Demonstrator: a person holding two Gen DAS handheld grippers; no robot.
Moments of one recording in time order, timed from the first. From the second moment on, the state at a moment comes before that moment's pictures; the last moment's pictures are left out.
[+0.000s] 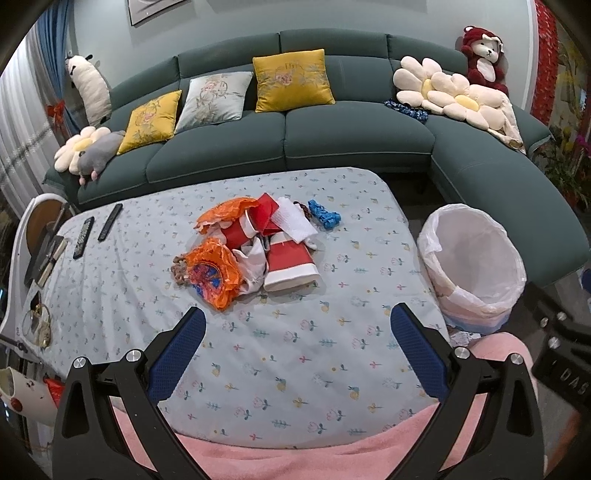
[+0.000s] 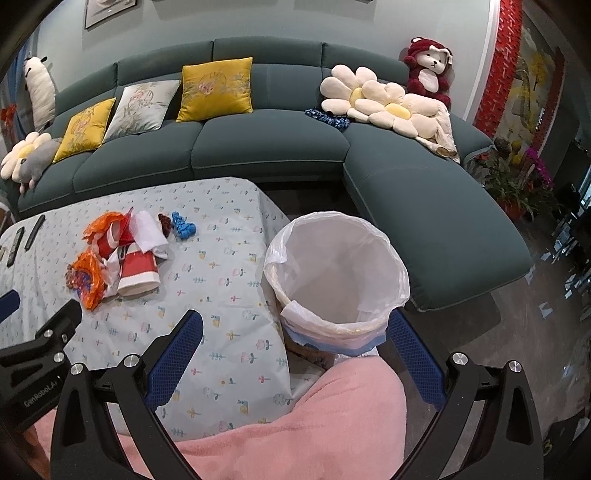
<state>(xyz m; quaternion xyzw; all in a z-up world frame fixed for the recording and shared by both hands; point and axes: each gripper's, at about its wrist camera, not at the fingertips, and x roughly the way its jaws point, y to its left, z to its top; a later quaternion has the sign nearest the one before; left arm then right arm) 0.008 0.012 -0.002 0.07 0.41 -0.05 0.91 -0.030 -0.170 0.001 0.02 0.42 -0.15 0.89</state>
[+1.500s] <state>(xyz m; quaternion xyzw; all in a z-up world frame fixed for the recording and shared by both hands) 0.177 0.151 -0.160 -0.13 0.57 -0.05 0.81 0.143 -0.047 -0.101 0.01 0.50 -0.05 0.87</state>
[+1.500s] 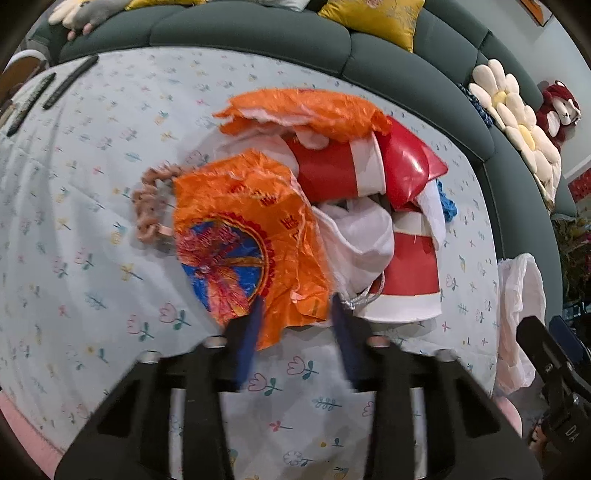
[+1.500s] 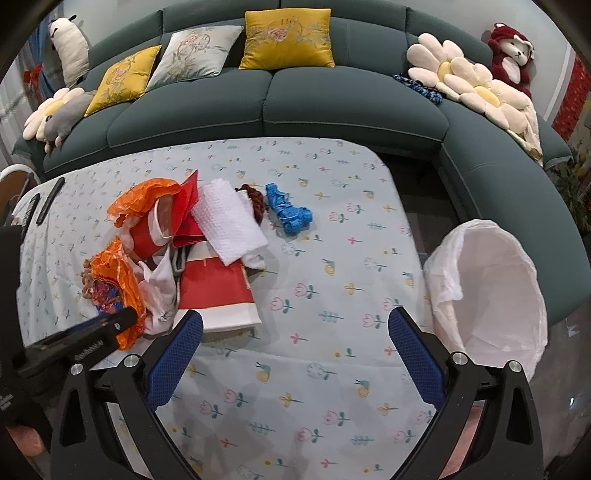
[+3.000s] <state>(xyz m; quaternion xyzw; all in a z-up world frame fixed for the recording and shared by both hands) 0.162 0.214 -0.144 -0.22 0.54 -0.06 0.81 0.203 0.046 -0.161 0.02 0.56 0.08 0.82</state>
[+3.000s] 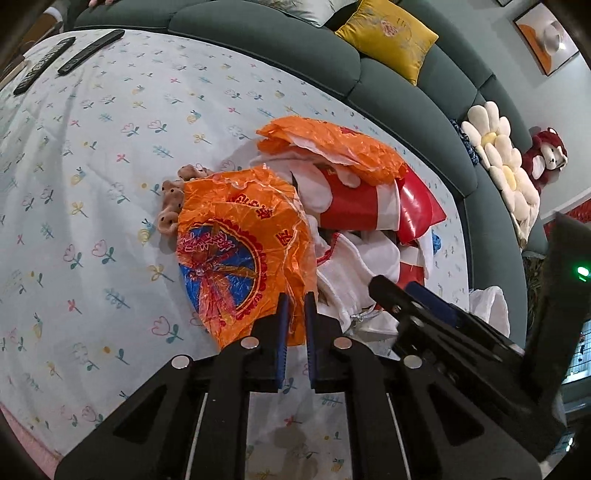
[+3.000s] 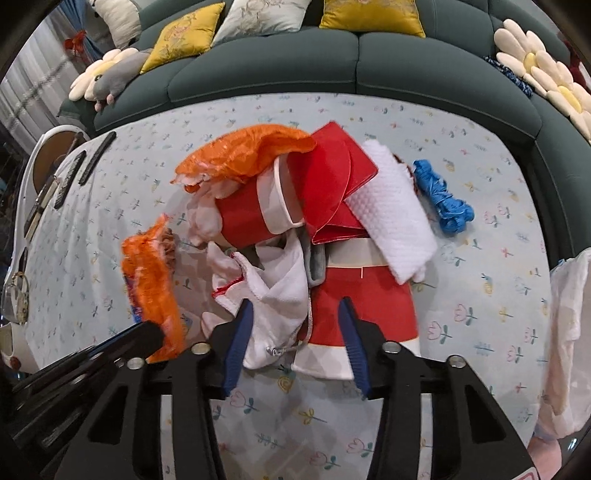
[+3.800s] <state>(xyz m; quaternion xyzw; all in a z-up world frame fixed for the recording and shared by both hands) 0.130 0.141 -0.050 -0.17 0.48 -0.12 0.85 0.154 -0.022 -0.040 0.09 0.46 0.10 0.88</state>
